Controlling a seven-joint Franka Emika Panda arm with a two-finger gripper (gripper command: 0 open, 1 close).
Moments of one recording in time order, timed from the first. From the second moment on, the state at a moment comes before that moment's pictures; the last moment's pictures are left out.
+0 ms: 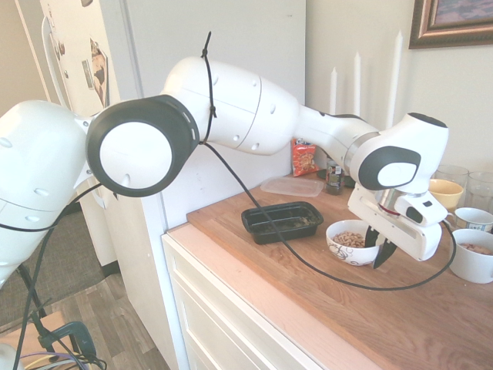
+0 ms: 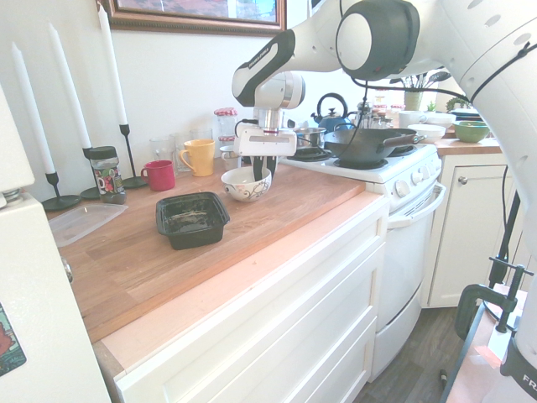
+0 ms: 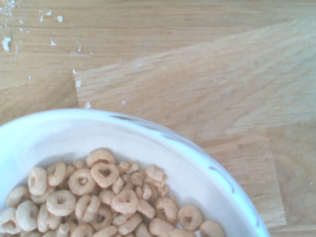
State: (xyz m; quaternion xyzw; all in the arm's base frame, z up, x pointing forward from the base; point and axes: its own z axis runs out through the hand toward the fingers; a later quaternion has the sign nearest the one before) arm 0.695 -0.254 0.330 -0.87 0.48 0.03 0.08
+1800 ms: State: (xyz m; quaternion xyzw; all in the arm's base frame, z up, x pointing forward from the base) arm 0.692 -0.002 0.482 -0.89 0.36 -0.16 -0.23
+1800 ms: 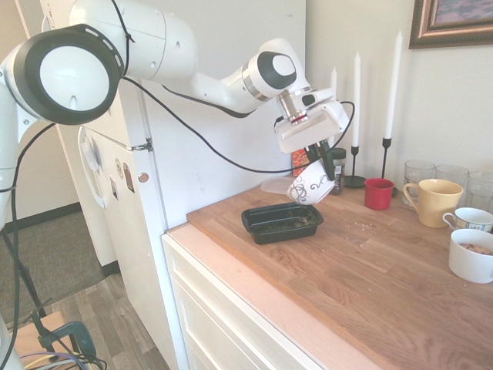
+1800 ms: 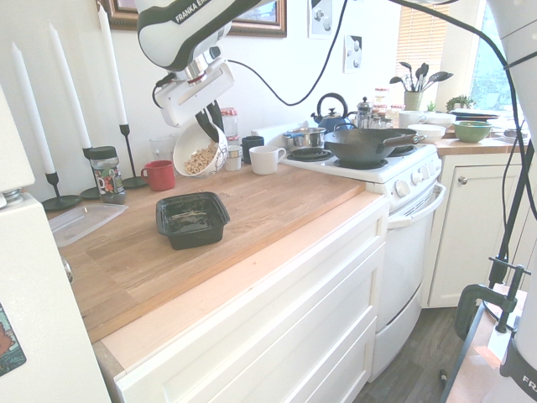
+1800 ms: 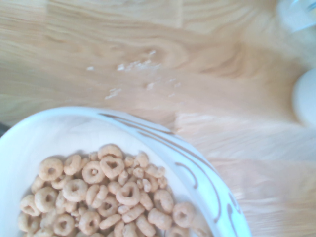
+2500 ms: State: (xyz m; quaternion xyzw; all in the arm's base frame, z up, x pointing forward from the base) arm 0.702 0.077 0.422 -0.84 0.24 -0.26 -0.42
